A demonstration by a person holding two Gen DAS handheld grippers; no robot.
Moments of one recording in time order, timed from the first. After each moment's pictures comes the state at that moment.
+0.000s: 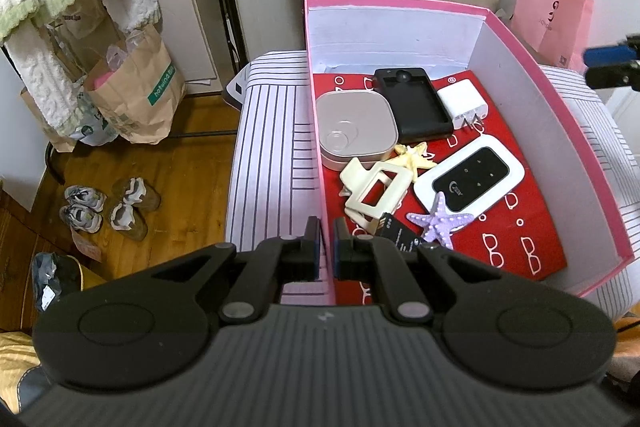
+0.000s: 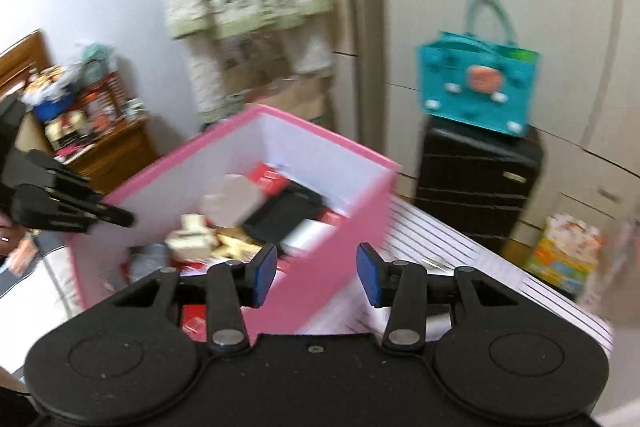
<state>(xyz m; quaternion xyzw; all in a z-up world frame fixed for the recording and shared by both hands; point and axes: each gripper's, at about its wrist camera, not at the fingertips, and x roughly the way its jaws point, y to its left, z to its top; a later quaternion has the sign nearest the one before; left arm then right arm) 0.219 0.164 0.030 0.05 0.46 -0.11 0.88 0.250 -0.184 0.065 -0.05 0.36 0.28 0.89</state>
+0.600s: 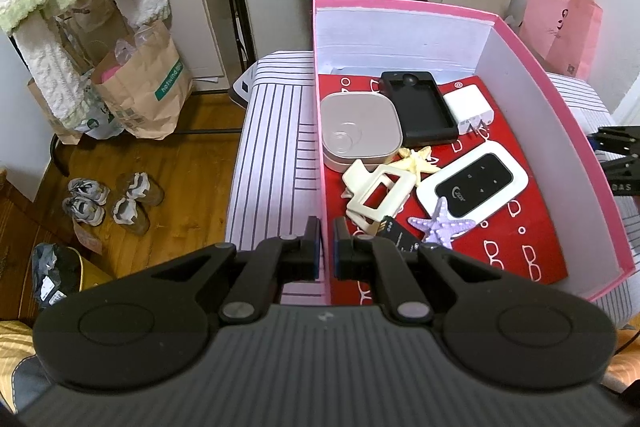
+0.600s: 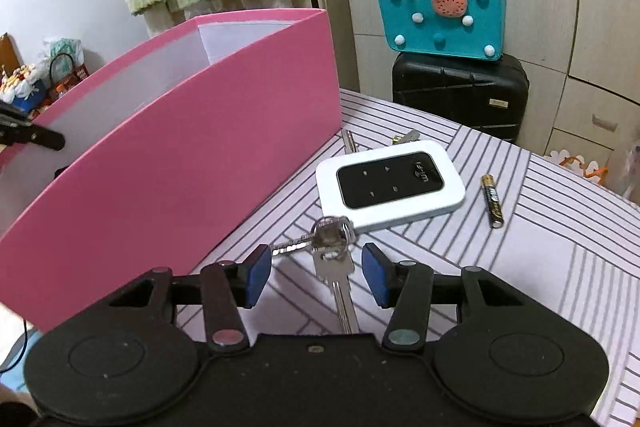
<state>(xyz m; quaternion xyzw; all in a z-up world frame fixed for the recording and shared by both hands) 0.220 0.162 0.029 0.04 0.46 -0.09 0.88 0.253 -0.200 -0.054 -0.02 0.39 0.26 0.88</state>
